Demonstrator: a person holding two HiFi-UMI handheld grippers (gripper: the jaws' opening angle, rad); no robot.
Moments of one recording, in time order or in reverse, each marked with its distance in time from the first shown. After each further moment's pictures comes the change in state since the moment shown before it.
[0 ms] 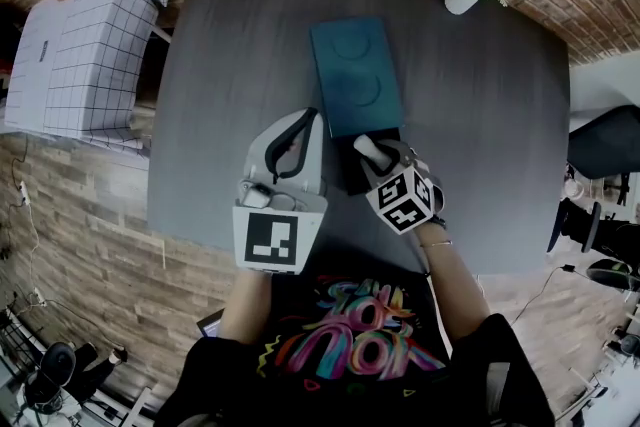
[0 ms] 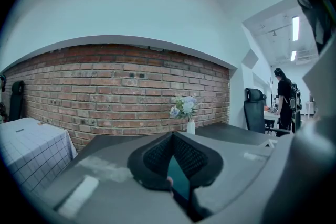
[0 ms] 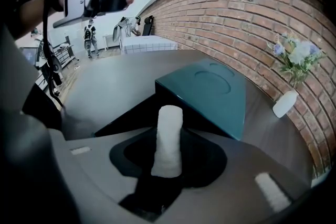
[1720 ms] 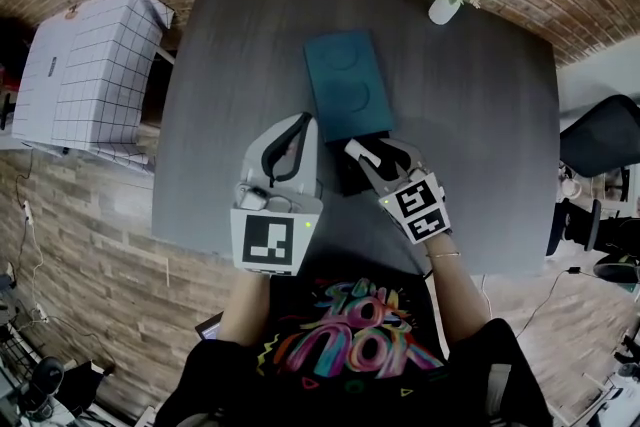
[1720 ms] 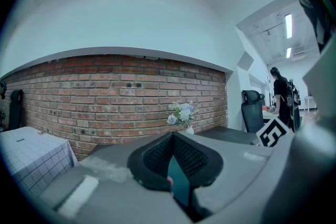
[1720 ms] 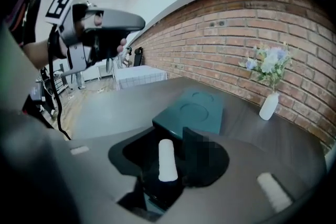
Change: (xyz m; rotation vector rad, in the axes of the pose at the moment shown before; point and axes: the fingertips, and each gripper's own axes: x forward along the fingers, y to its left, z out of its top) left arm -0.017 -0.010 0.024 0.049 -0.061 -0.004; right arm -0.065 -0.015 0.048 0.161 -0.296 -0.034
